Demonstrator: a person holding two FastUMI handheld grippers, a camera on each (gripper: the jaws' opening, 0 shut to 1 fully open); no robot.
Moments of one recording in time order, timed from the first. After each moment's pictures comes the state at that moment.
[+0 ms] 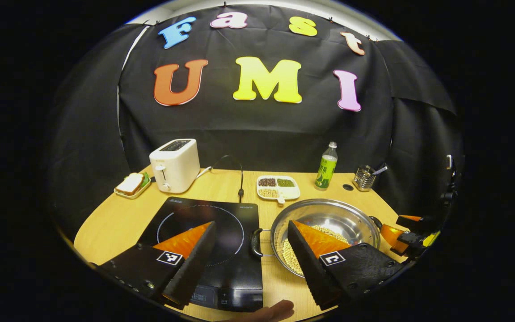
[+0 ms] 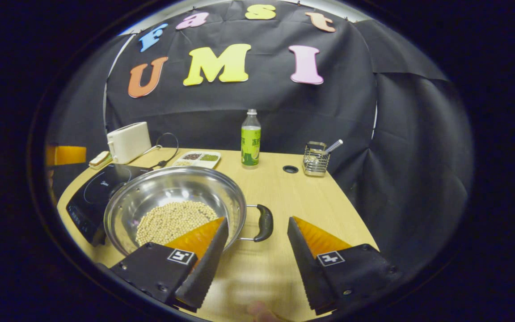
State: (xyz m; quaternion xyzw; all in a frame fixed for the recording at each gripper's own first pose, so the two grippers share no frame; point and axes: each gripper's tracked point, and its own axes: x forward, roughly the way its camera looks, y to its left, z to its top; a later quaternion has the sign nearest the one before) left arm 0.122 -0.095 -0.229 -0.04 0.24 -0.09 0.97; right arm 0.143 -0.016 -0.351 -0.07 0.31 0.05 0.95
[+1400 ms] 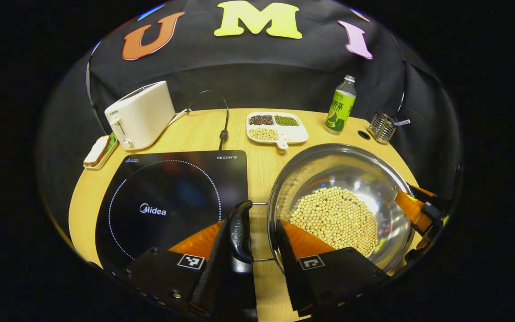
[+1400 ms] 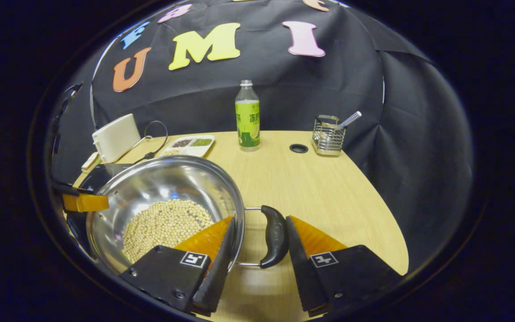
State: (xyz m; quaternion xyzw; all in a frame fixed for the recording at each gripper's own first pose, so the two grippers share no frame) left arm 0.159 -0.128 -0.343 -0.01 0.41 -0.11 0.90; right arm 0.190 -0.008 -0.411 -0.04 0.38 0.05 0.92
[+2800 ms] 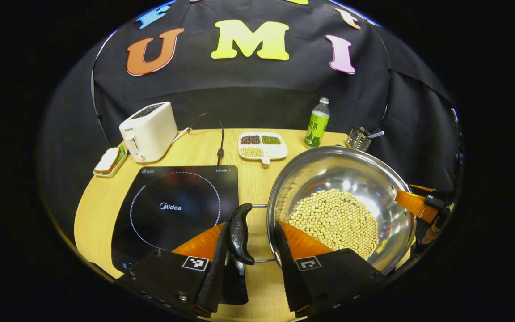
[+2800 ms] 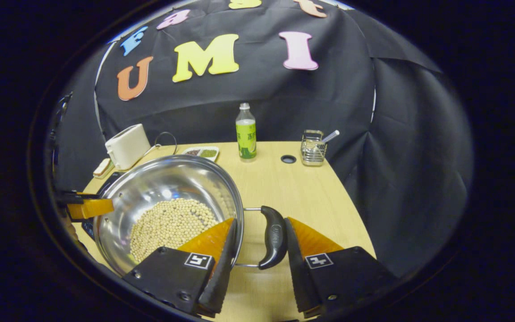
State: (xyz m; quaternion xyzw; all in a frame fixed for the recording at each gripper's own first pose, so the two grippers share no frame) left arm 0.109 -0.127 -0.259 -0.02 0.35 -0.13 0.93; right arm 0.141 -0.019 -0.305 -0.04 0.37 0.04 0.93
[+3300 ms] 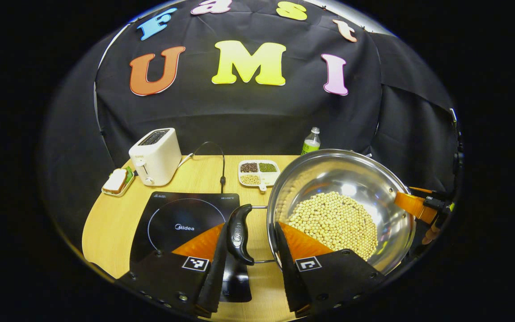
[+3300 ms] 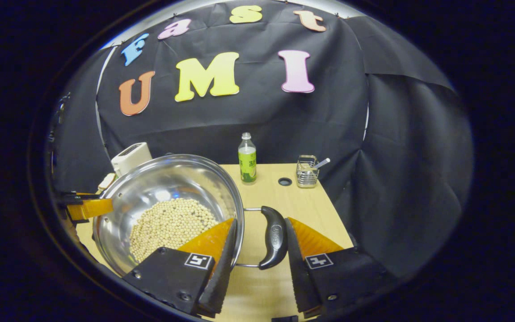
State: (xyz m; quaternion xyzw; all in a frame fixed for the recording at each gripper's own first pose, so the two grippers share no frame) left arm 0.115 -0.112 -0.195 -0.03 0.31 -0.14 0.94; right arm 0.141 0.000 -0.240 -0.04 0.33 0.03 0.94
